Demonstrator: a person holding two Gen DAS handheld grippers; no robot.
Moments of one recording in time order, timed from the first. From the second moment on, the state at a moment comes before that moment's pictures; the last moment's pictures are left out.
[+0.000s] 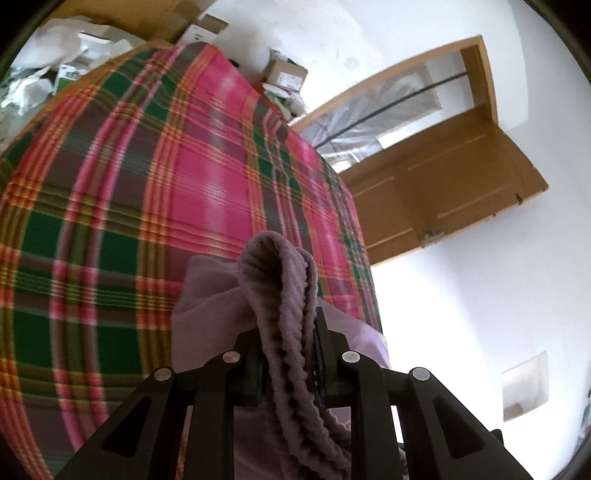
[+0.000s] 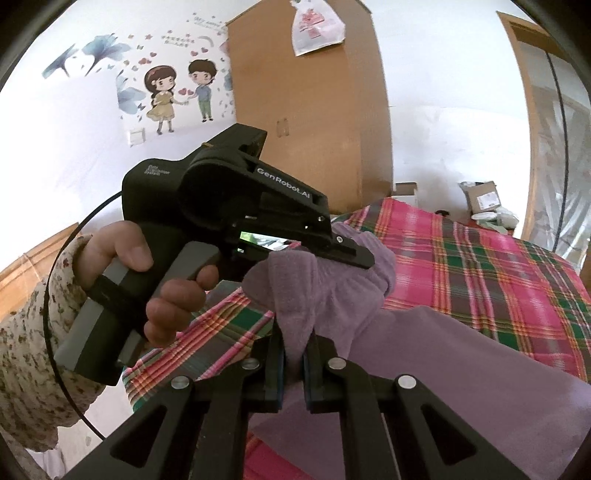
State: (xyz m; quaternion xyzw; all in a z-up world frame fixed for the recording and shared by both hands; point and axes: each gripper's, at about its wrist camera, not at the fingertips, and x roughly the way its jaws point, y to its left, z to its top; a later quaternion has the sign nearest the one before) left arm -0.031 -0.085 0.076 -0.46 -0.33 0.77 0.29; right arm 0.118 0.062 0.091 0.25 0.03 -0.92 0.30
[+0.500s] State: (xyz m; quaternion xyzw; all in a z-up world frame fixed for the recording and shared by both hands) left arm -0.045 -0.015 0.076 -0.49 -0.30 0.75 0.33; right arm 0.125 0.114 0.092 0.25 0.01 -0.94 0.24
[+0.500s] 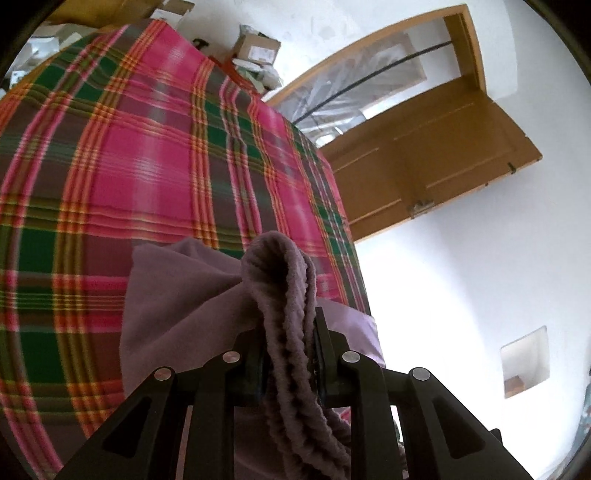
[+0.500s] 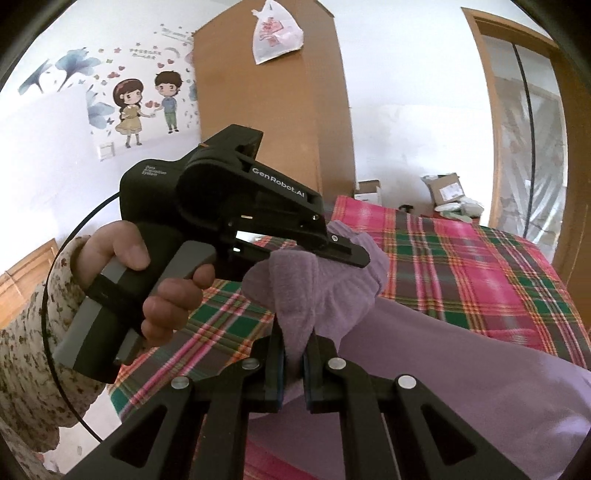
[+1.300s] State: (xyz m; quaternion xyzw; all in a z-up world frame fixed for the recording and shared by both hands) left arm -0.054 0.039 0.046 -0.53 -0.27 0.73 0.33; right arm 0.118 0.173 0.047 0.31 -0.04 -0.93 0.19
